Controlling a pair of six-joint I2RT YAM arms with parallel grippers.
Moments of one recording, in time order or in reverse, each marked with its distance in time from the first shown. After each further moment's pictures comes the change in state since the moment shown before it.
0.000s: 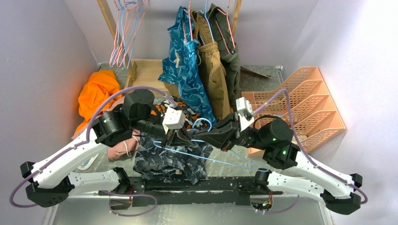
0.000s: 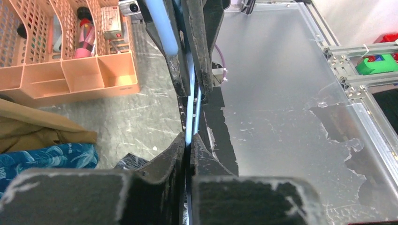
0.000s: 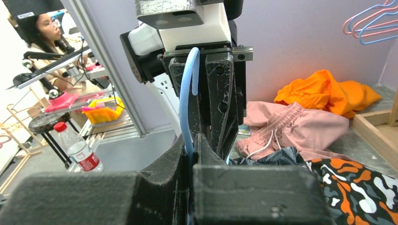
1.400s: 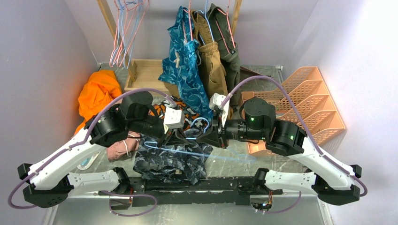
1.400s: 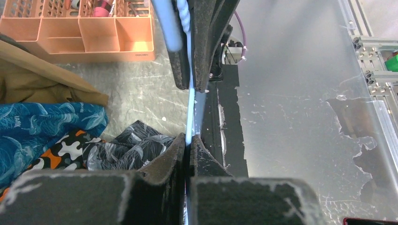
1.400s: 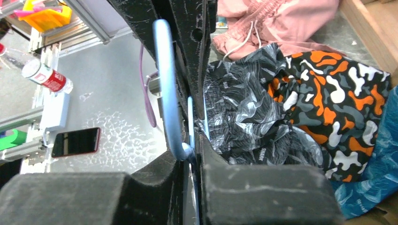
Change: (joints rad) left arm 0.000 -0.013 0.044 -0.160 -0.135 0.015; right arm 0.000 0.240 0.458 -0.818 0.039 -0.205
